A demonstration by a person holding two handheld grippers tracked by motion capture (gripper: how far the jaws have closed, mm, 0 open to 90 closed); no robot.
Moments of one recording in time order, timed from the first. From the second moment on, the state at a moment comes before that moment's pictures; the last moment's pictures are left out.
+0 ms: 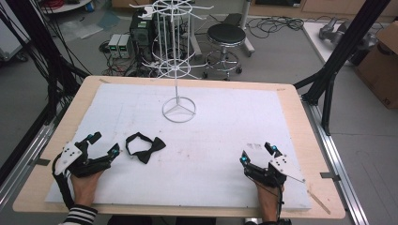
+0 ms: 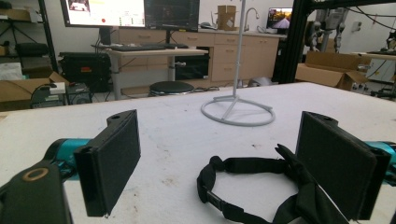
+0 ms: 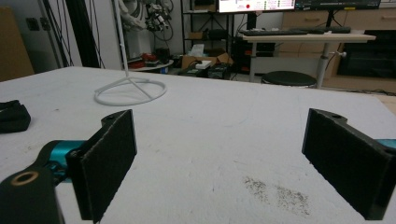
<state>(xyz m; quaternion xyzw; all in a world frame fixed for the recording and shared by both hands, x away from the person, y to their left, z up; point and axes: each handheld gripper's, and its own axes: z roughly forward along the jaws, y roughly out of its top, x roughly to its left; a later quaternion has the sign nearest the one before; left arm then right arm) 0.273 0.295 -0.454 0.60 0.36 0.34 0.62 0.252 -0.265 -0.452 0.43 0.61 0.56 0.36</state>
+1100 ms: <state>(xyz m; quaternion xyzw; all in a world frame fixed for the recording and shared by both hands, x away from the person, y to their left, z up) 0.277 0.293 -0.453 0.61 0.39 0.34 0.61 0.252 -0.265 -0.452 0.43 0.61 0.56 0.36</state>
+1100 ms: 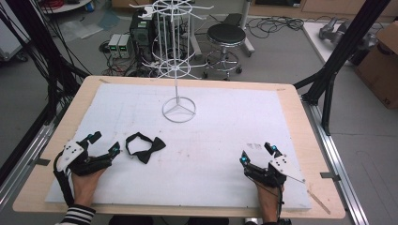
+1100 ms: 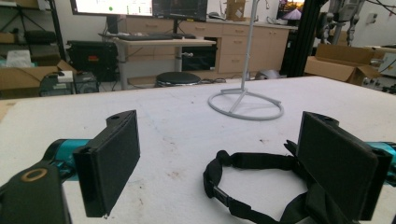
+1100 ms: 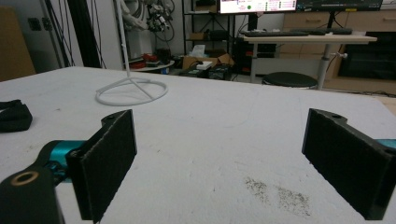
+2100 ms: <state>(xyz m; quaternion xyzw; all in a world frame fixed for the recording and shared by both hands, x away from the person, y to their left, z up) 0.301 0.243 -0.384 0.78 0.33 0.24 0.48 0.252 -0.265 -0.452 0.43 0.61 0.56 0.36</state>
